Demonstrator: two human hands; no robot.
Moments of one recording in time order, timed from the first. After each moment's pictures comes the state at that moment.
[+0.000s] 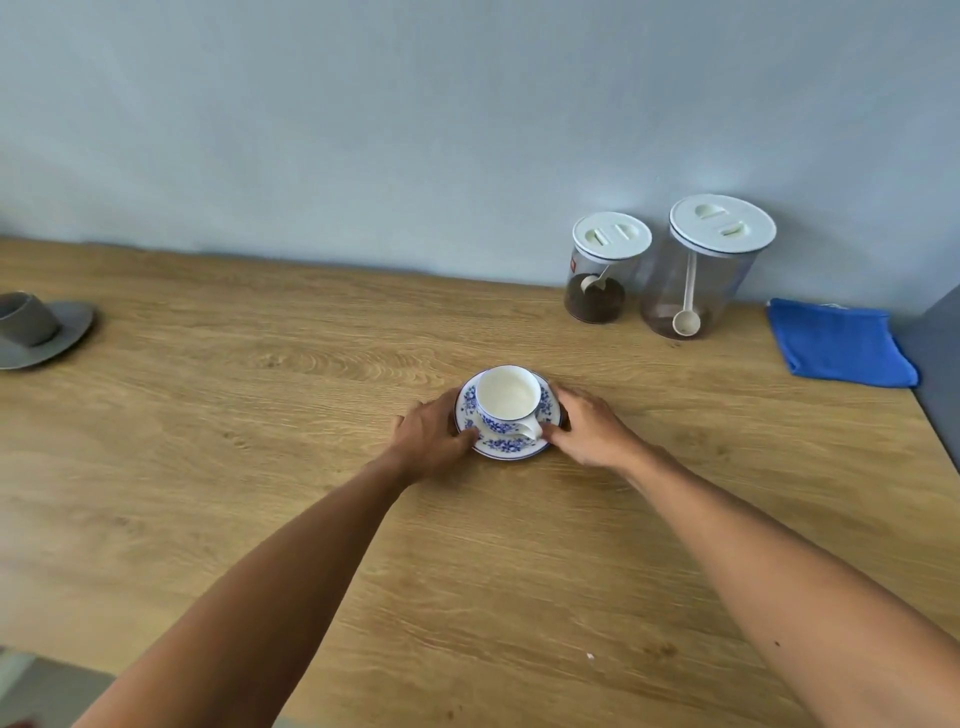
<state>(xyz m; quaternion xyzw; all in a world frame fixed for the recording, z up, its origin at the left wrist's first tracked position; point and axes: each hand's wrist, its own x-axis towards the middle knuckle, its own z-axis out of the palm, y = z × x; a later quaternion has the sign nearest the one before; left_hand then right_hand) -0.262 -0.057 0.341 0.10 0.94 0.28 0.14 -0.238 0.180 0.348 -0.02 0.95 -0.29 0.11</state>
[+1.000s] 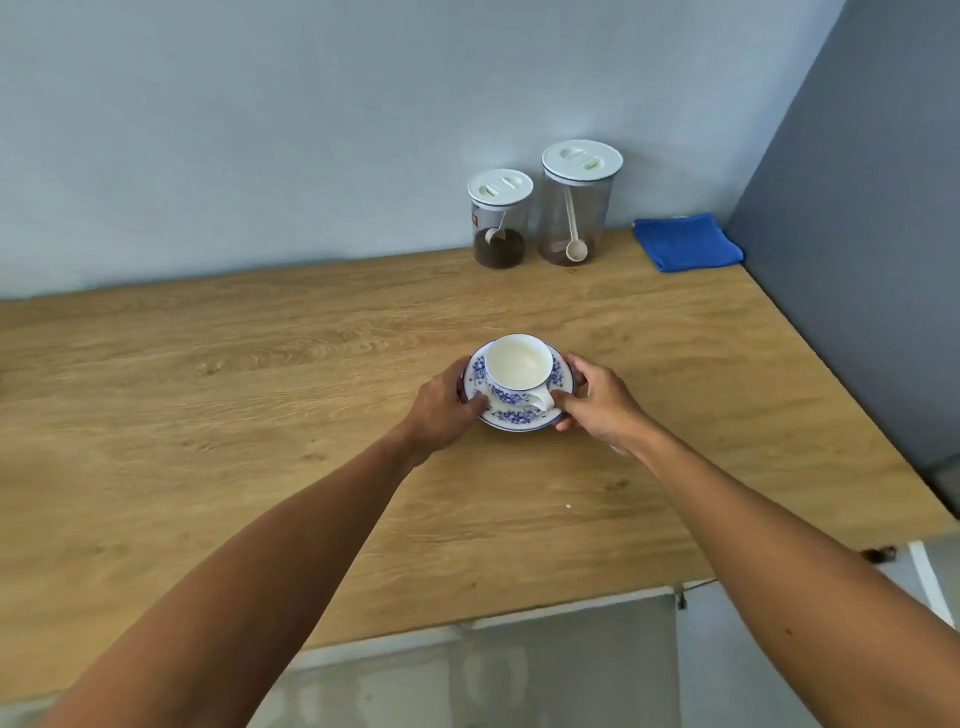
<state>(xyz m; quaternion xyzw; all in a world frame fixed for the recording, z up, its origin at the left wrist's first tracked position) -0.181 -0.031 0.372 0.24 0.84 0.44 0.18 -0.089 0.171 0.370 0.20 0.80 -0.56 -0.04</state>
